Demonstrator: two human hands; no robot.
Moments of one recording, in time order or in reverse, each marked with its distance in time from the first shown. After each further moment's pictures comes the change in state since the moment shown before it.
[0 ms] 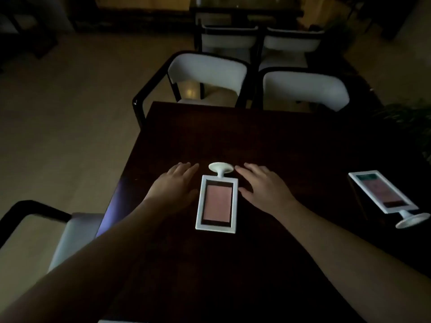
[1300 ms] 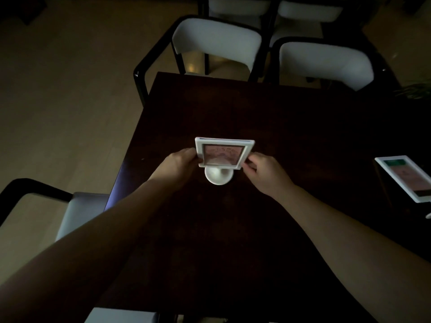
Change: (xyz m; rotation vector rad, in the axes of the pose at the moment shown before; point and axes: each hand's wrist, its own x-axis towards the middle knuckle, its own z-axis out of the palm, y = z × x) left_hand 0.007 -0.046 0.026 -0.473 0.112 0.031; right_hand 0.032 -0.029 0.050 0.459 0.035 0.117
